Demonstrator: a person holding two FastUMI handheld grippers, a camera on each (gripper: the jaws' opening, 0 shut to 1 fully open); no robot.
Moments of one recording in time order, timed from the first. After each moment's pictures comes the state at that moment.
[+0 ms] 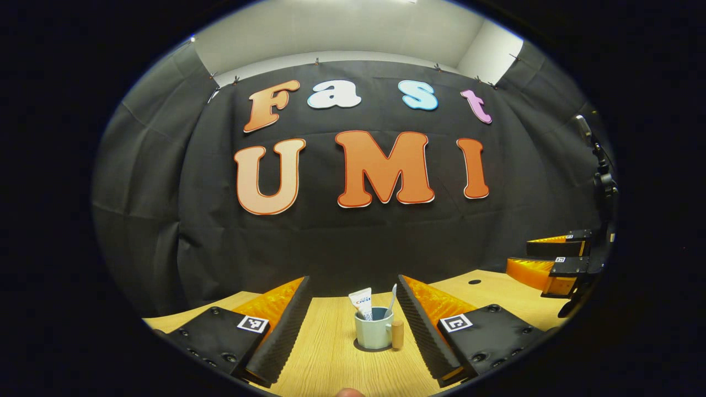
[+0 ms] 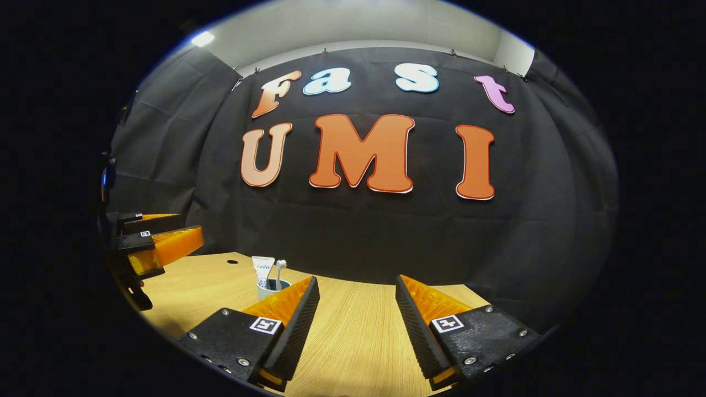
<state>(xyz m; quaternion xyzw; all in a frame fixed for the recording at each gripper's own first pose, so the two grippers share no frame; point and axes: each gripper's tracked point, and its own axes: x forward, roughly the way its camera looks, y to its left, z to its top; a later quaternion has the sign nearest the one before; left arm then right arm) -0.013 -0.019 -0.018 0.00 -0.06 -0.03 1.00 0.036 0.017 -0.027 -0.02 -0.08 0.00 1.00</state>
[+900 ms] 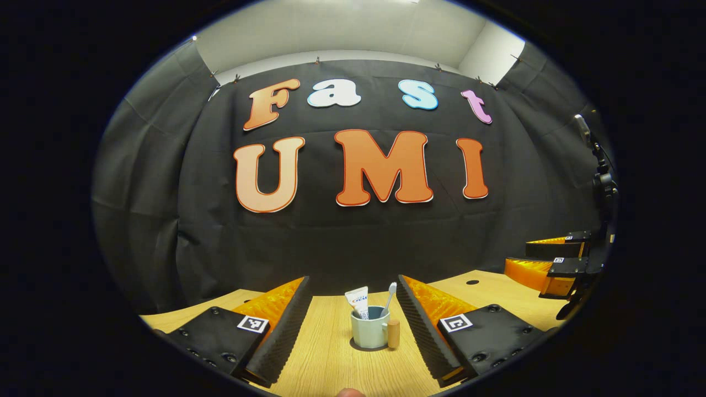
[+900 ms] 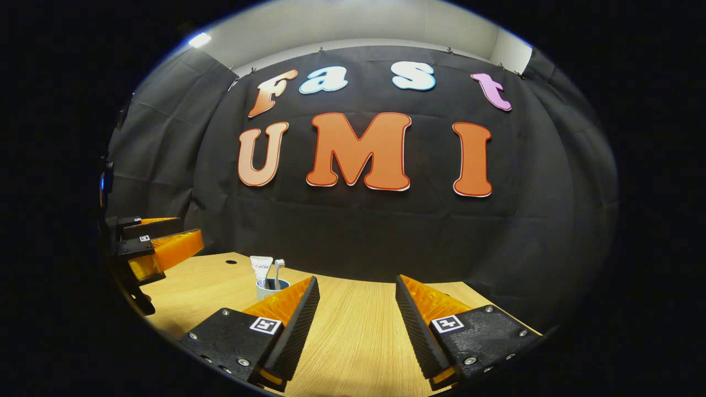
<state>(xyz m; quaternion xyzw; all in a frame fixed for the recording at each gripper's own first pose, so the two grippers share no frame) -0.013 -0.027 -0.023 -0.01 -0.06 -0.04 1.00 0.034 0.014 -0.031 -0.01 -0.07 0.00 1.00</state>
